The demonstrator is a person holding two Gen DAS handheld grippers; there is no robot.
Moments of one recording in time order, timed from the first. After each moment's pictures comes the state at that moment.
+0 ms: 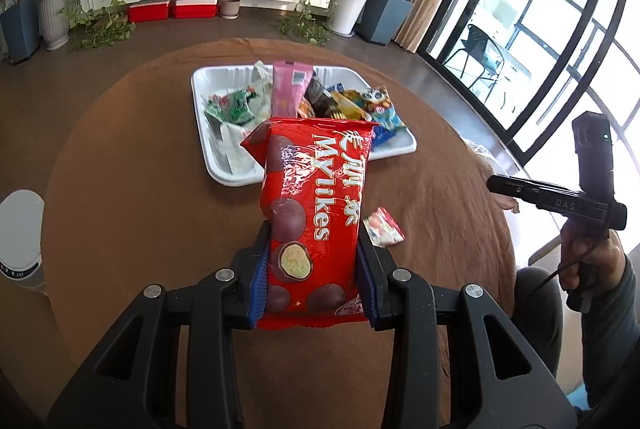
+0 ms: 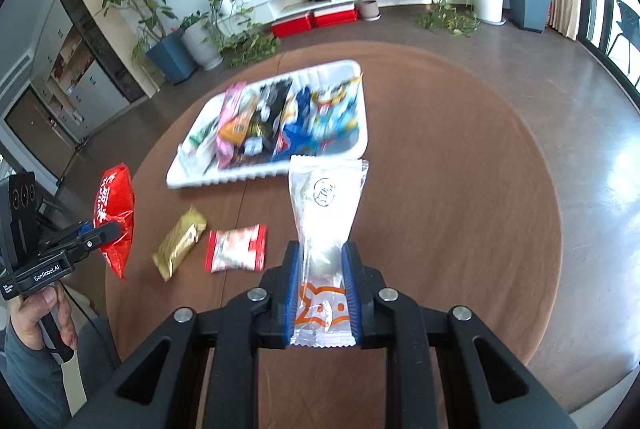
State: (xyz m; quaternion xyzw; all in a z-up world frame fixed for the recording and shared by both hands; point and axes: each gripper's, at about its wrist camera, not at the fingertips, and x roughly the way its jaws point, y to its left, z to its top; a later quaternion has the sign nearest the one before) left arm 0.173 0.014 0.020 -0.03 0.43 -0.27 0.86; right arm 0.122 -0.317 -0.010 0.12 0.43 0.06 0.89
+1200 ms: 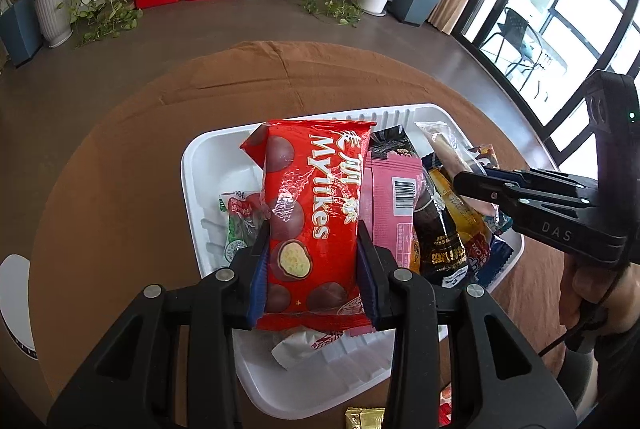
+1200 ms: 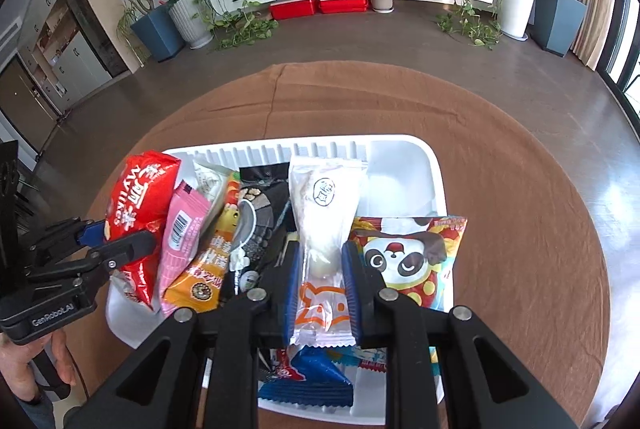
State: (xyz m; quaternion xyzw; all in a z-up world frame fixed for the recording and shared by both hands) left arm 0.385 -0.039 -0.027 0.00 0.48 -0.23 0.85; right arm 0.342 -0.262 -0.035 0.06 0.47 0.05 0.88
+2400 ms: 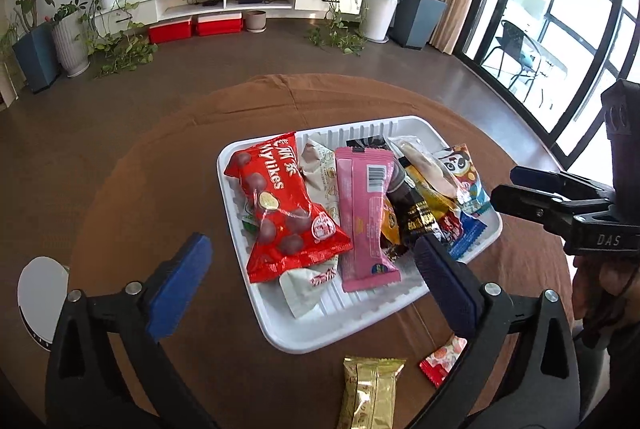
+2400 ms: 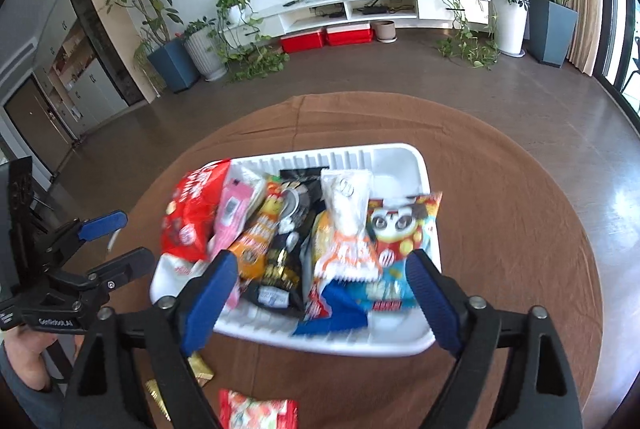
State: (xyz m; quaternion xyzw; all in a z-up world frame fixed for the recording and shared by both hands) left arm 0.313 -0.019 0.009 0.02 0.42 -0.21 0.88; right arm 0.259 -0.266 -0.003 0.10 0.41 0.07 0.91
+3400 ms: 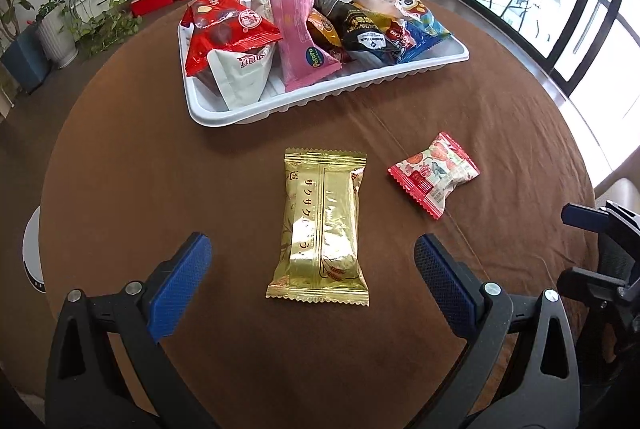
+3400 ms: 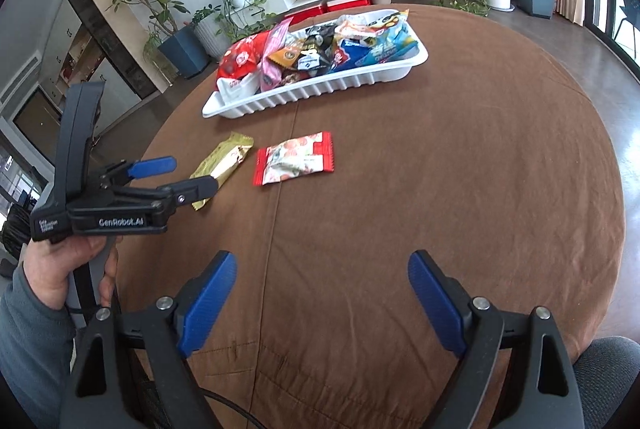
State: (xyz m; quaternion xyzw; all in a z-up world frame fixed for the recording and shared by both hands) left arm 0.192 -0.037 -0.070 0.10 0.49 -0.22 0.84; right arm 0.066 -0.241 -0.077 0.14 0.43 0.09 0.89
